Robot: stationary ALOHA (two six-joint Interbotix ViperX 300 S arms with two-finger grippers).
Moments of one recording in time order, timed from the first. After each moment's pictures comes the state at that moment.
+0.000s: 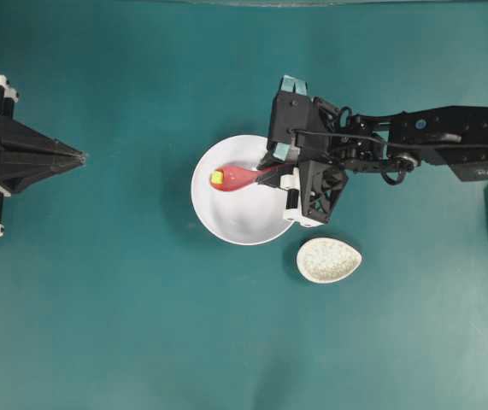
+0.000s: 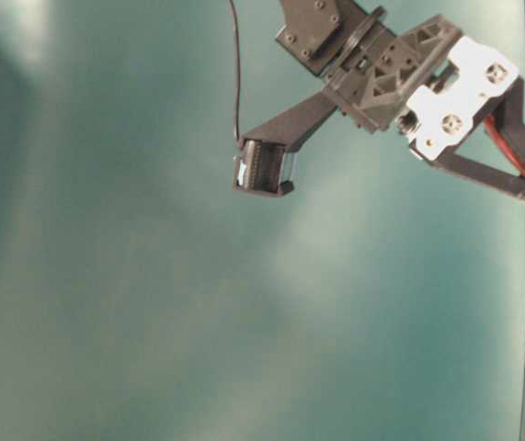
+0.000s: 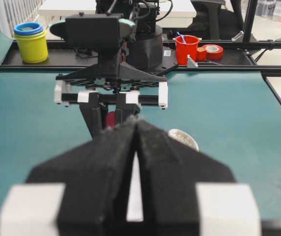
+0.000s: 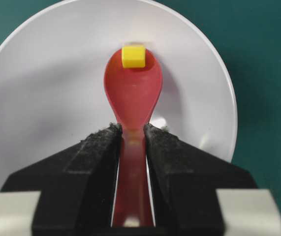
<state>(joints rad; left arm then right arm) 0.00 -0.92 1.18 0.01 -0.27 0.00 -0.11 0.03 0.63 0.17 0.09 -0.08</state>
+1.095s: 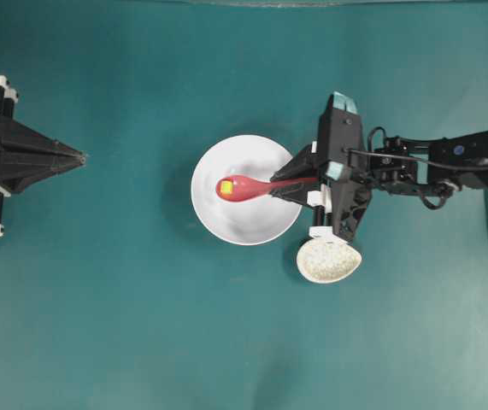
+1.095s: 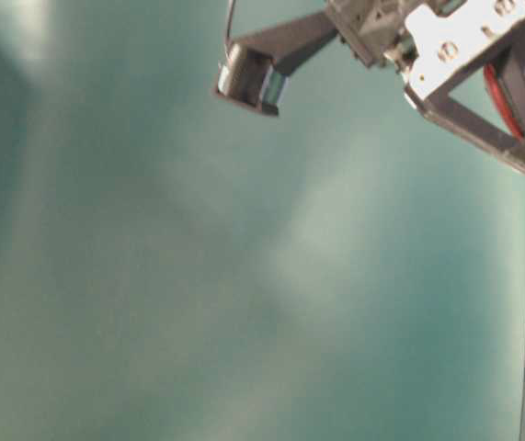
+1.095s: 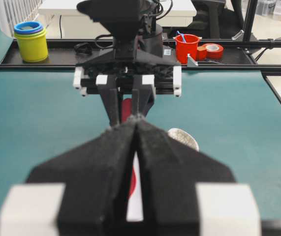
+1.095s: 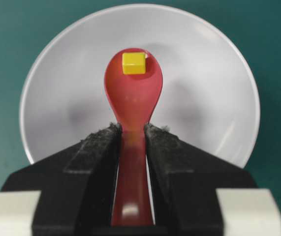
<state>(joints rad) 0.00 -0.92 1.18 0.01 -0.27 0.00 -0.03 -0.07 0.81 0.23 -0.21 -0.07</state>
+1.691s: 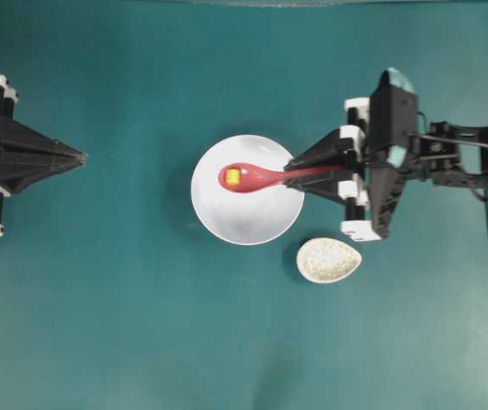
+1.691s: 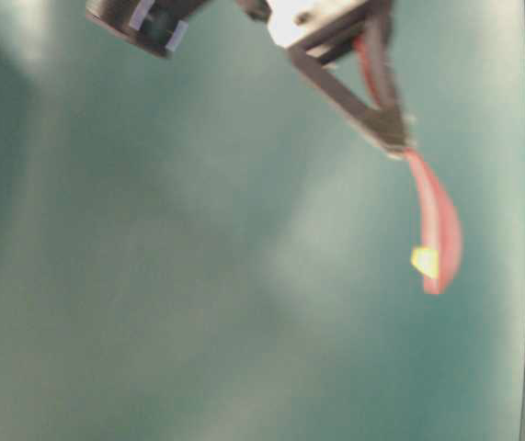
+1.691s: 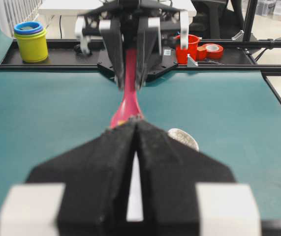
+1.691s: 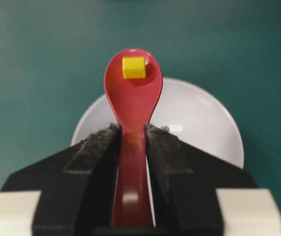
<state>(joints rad) 0.00 -0.92 1.18 0.01 -0.27 0.00 -0.02 -0.32 0.84 0.22 -0.14 -0.10</state>
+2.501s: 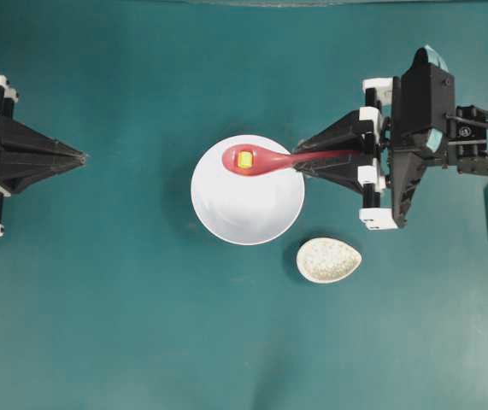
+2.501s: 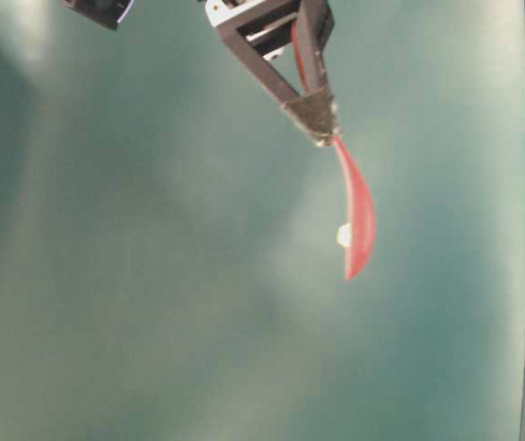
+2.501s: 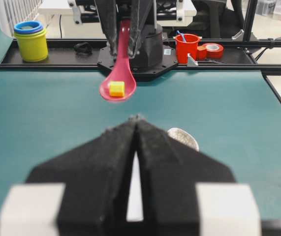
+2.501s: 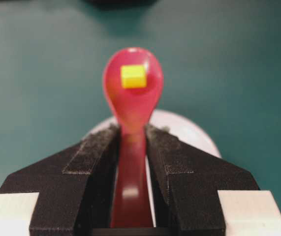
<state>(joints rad) 0.00 -0.92 1.18 0.01 -0.27 0.00 -0.04 -0.39 0.84 0.21 -0.16 -0.11</state>
